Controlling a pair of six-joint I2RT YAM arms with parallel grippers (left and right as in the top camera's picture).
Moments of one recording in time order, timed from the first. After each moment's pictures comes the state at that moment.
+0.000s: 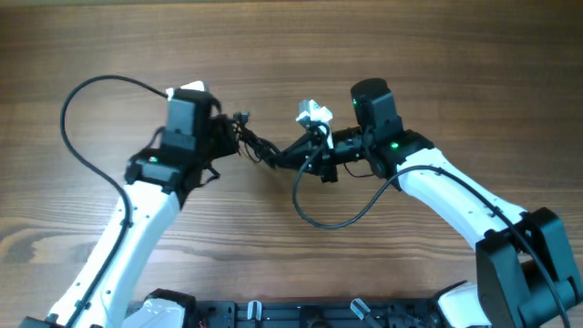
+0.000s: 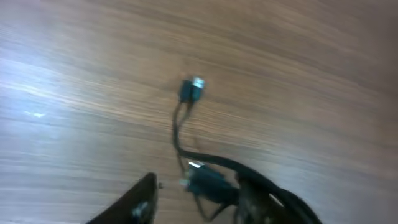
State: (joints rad) left arm -0.25 1.30 0.97 -0.56 -0.08 -0.50; right arm 0.45 1.62 0.95 -0.02 -1.17 -0.18
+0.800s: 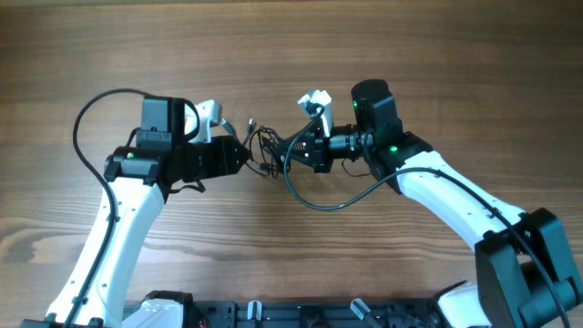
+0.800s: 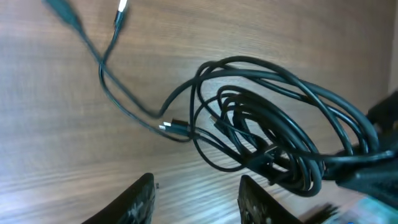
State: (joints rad) left arm -0.11 1.31 0.97 -0.76 0.50 -0.31; right arm 0.45 1.62 0.92 0.10 -0.99 0.21
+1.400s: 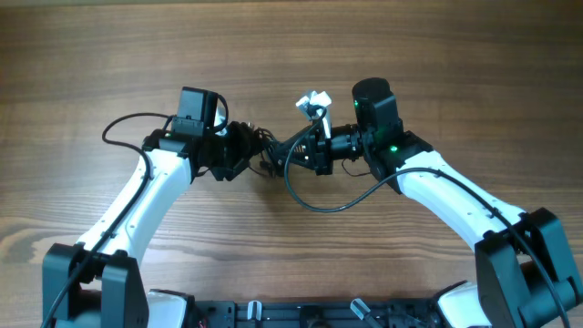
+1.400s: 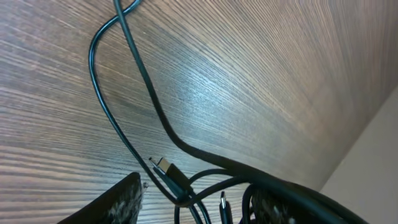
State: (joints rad) left arm -0.21 1.52 0.97 -0.59 0.45 -0.91; right arm 0.45 1.62 0.92 0.14 -1.11 0.21
